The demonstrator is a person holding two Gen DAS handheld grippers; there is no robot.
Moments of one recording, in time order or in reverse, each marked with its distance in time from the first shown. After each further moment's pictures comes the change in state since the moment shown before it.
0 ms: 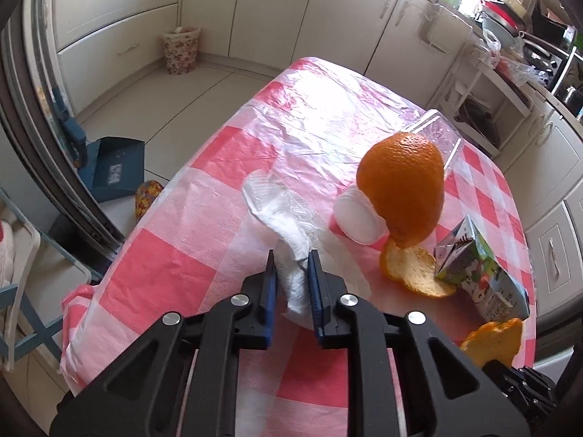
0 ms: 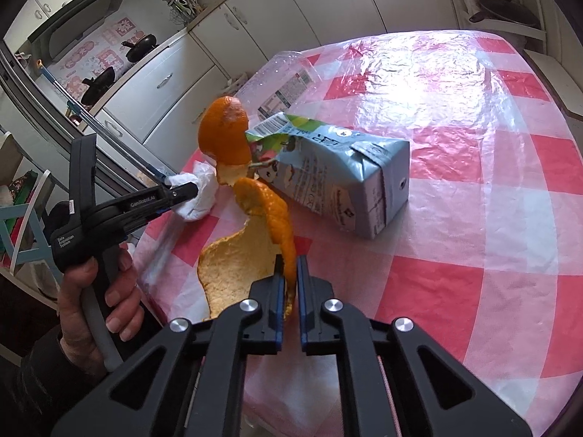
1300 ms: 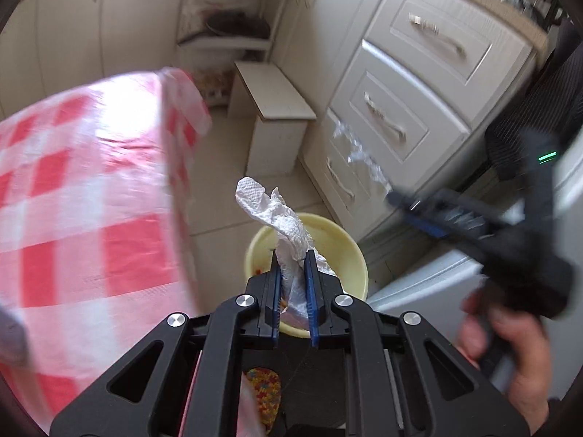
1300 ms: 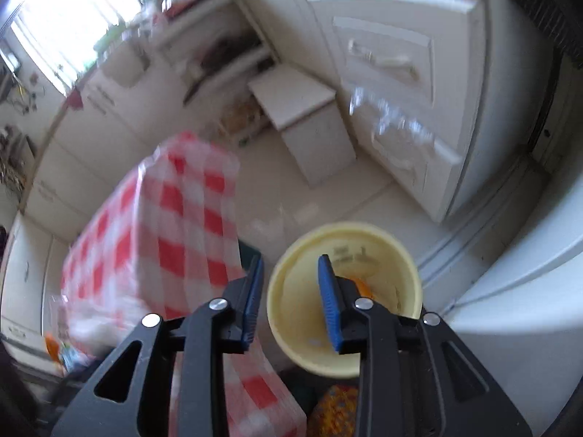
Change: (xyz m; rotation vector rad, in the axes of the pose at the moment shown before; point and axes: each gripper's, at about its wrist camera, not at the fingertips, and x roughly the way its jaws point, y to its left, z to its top) left arm 0.003 -0.432 -0.128 0.561 0.210 -0.478; right arm -0.218 -0.269 -0.005 0.594 -0.406 -0.537
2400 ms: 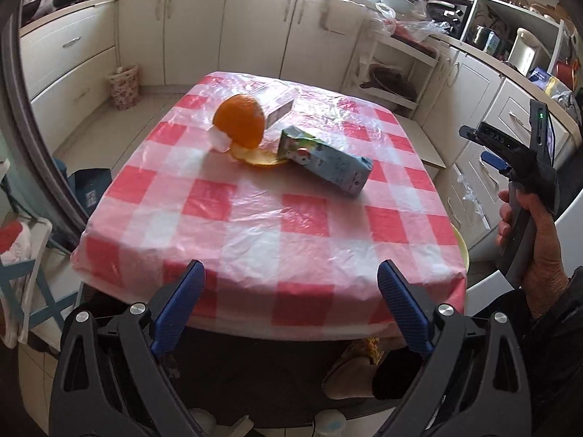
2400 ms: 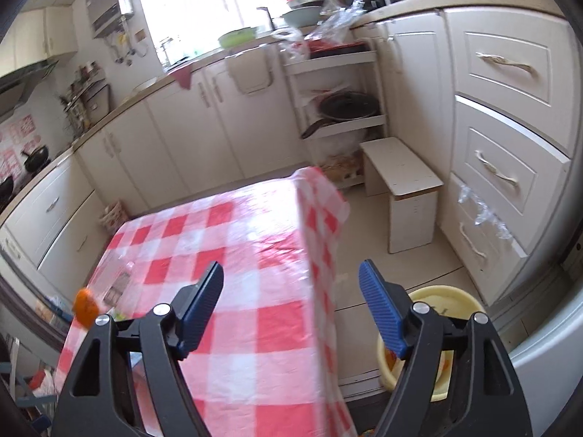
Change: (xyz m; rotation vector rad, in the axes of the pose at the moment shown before) left arm -0.282 0.196 -0.215 -0.311 -0.211 0.373; right arm -0.034 0.182 -0.074 -0.399 -0.130 0.161
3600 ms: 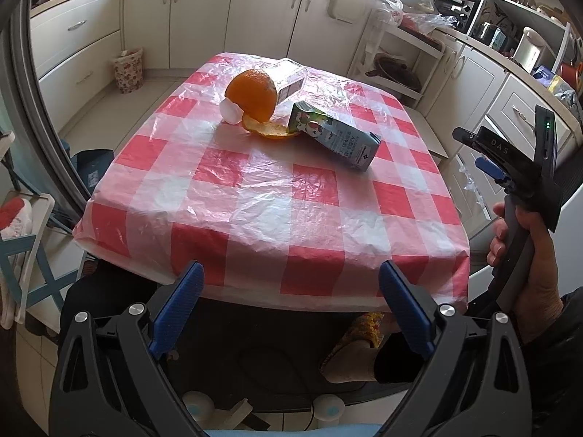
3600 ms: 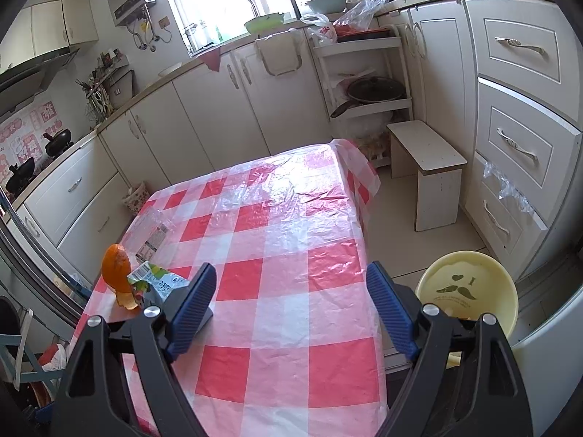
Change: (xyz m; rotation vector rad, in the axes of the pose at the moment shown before) left arm 0.001 0.002 -0.019 -0.021 0.046 -0.008; right arm -0.012 0.023 -0.044 0.012 0.036 0.058
